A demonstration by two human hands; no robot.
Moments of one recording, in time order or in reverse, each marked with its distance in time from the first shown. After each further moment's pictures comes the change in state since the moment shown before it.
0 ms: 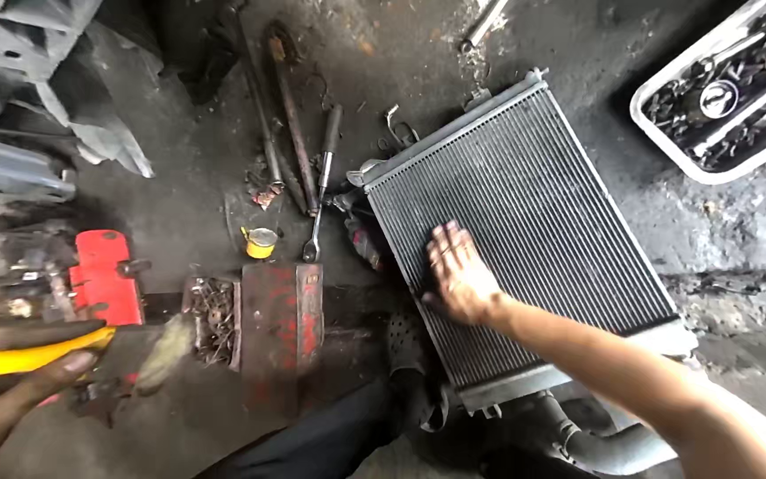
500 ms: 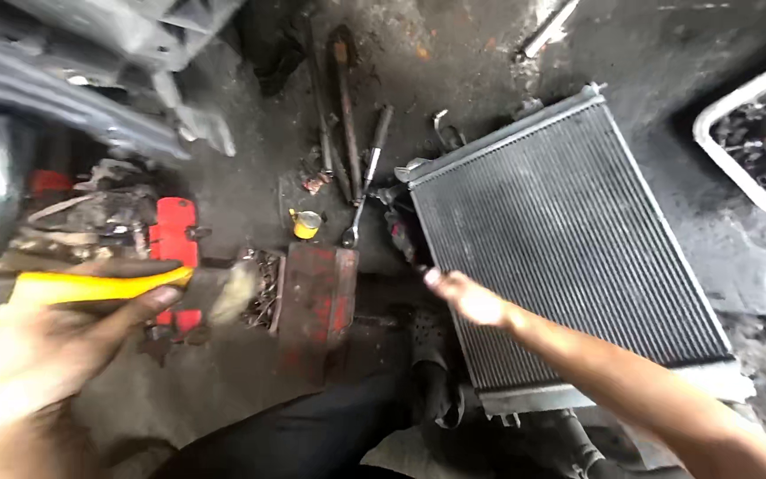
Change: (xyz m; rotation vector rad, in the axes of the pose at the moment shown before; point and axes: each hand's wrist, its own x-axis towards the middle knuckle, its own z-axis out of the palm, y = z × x) left_hand -0.010 -0.011 -0.004 0.052 0.195 0.118; right_hand 0.017 -0.044 -0.034 1.314 -0.144 -0.076
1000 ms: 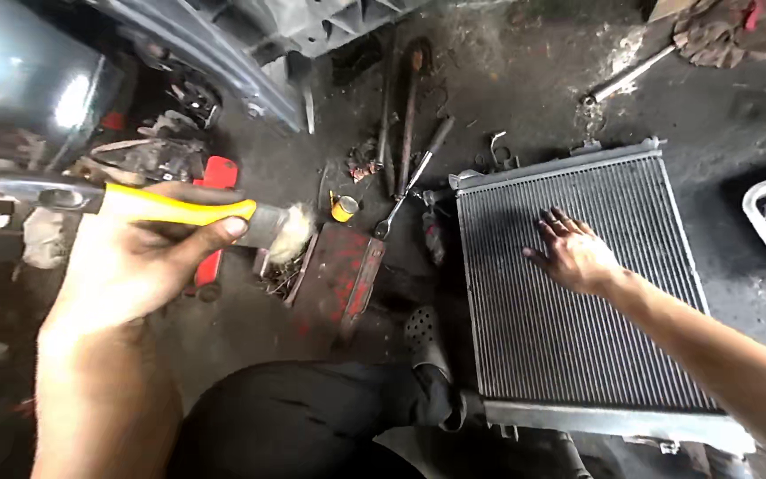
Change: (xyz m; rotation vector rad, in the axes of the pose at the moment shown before) left_hand 0.002 0.053 0.000 -0.018 0.199 0.139; right_hand -0.004 -0.049 -0.120 -1.311 0.150 0.160
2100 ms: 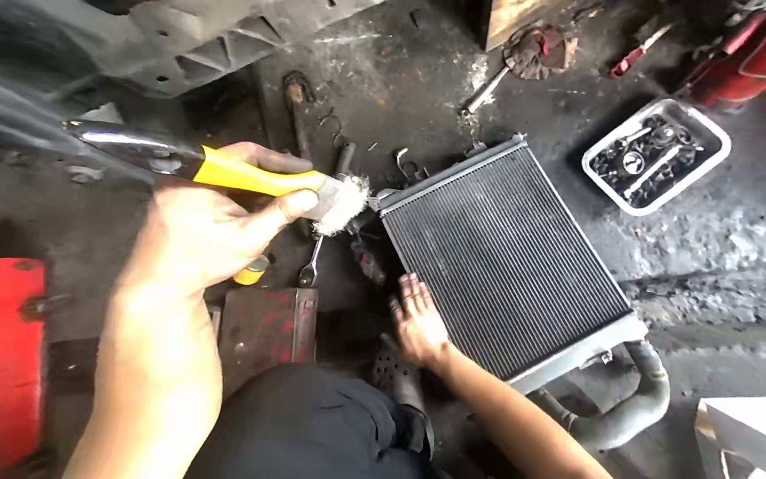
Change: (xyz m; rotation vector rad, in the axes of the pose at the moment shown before) left_hand 0.108 0.025 0.106 -0.147 -0.133 0.317; right_hand -0.001 -0.182 0.162 0.100 0.051 0.111
